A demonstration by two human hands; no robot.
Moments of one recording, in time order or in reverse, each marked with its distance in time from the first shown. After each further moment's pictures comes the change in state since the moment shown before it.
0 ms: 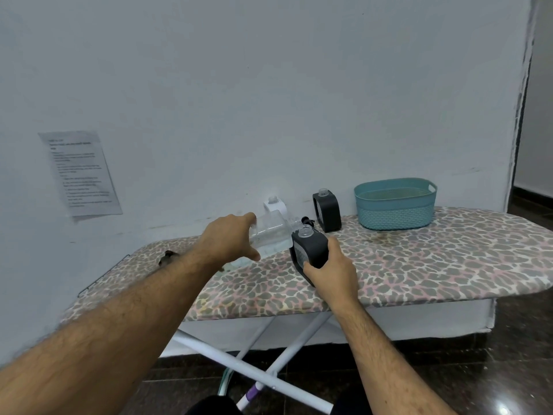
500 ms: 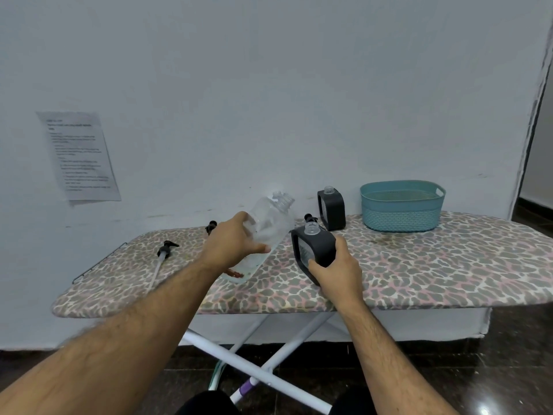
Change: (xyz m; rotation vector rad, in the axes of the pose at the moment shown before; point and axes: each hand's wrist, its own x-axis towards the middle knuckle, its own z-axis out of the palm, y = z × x) left_hand -0.008 -0.012 0.030 -0.583 0.063 -0.130; right_hand 0.001 0.002 0.001 0.088 -0.020 0.014
